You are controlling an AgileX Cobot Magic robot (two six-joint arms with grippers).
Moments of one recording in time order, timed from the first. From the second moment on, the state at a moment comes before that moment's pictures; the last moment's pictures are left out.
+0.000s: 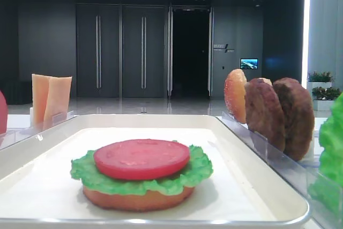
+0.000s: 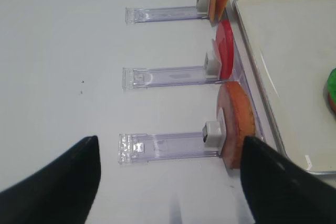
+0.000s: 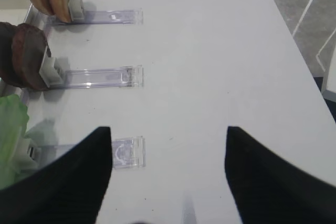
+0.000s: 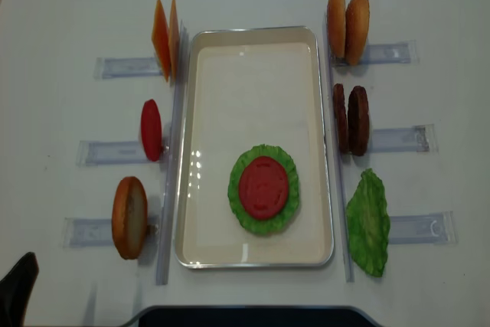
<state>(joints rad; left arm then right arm) 0.08 -0.01 -0.47 -0.07 1.11 0.11 -0.04 -0.01 -0.50 0.03 1.14 -0.06</state>
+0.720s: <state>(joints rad) 0.08 -0.01 -0.47 -0.07 1.11 0.11 -0.04 -0.01 -0.50 0.03 1.14 -0.06</state>
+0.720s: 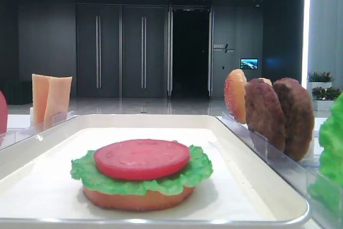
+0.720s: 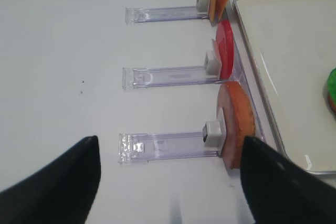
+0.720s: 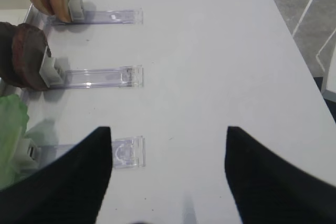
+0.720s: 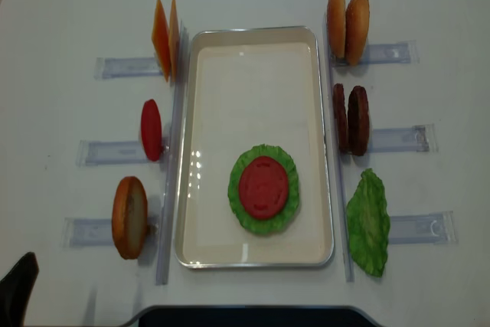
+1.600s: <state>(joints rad) 0.08 -0.01 -0.47 -0.07 1.11 0.11 -0.04 0.72 -0.72 0.13 1.13 -0.10</state>
